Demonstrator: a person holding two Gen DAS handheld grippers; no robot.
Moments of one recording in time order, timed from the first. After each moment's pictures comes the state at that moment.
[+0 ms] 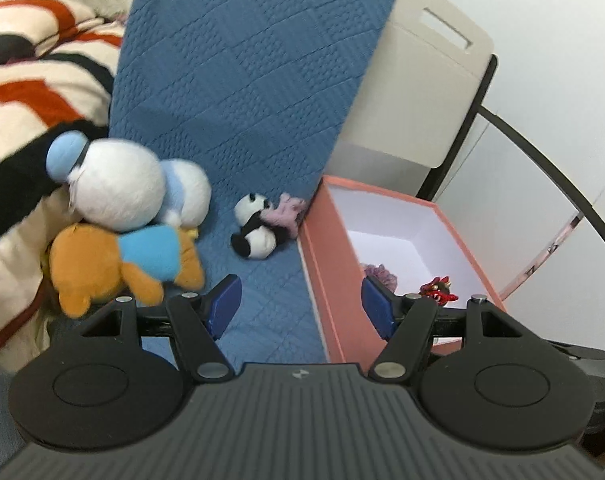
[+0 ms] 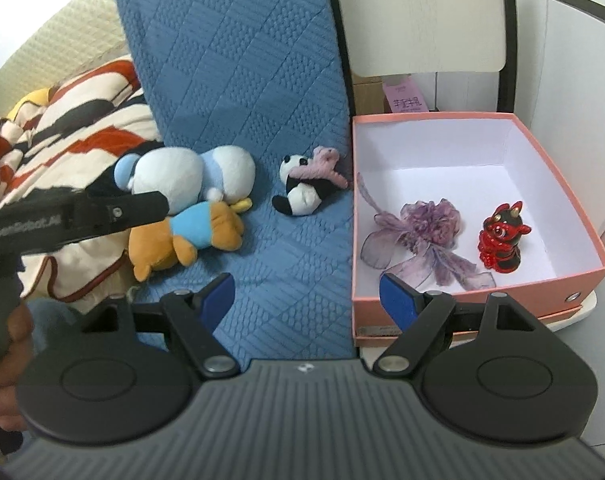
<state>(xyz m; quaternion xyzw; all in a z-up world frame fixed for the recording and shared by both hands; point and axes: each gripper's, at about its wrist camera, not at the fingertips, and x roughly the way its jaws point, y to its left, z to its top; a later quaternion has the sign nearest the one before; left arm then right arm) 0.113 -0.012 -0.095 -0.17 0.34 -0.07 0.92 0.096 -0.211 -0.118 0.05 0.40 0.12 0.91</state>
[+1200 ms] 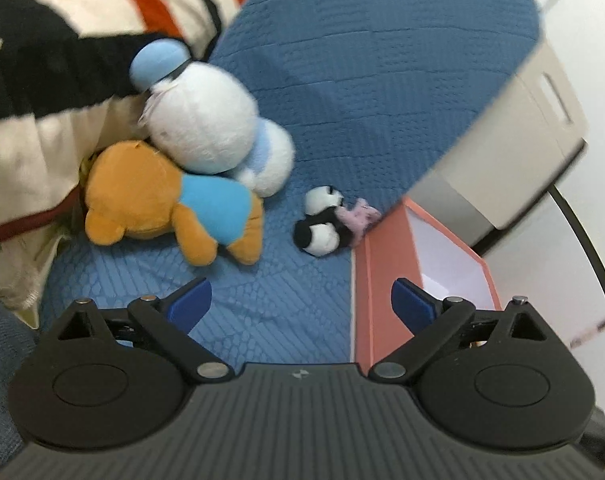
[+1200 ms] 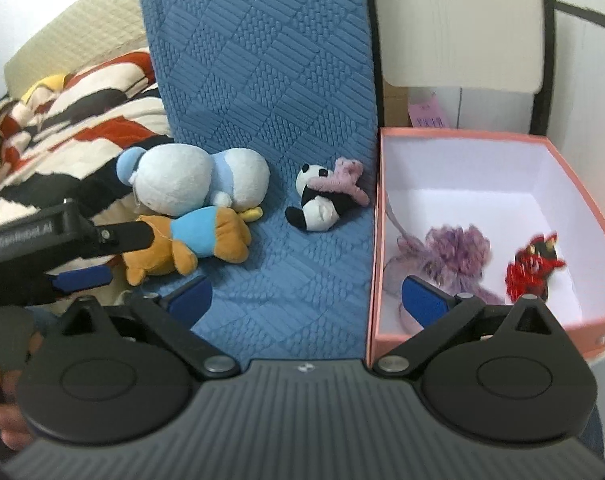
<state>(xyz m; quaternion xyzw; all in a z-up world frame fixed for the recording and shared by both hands) 0.127 0.044 -0.165 -0.33 0.34 0.04 0.88 0.131 -0.191 -0.150 0.00 0.36 0.16 0.92</state>
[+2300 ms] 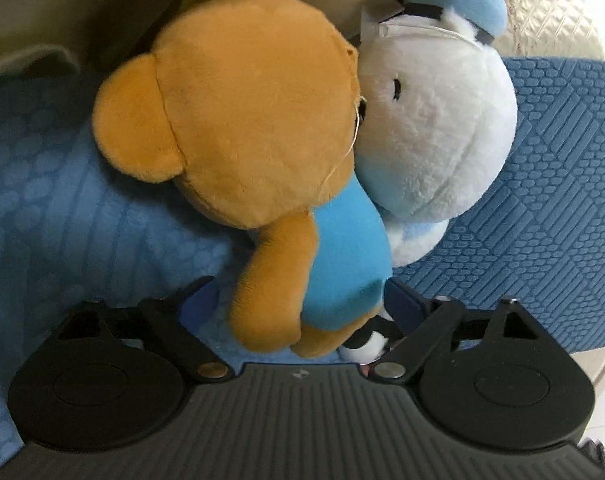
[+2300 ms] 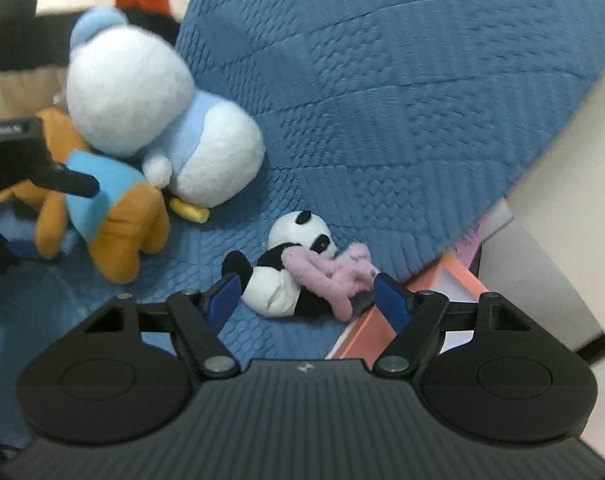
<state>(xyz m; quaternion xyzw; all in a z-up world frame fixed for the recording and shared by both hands) 0.212 0.117 -0.333 -0.66 0.27 0.13 0.69 0.312 -0.094 -0.219 -0.34 0.33 0.26 0.84</state>
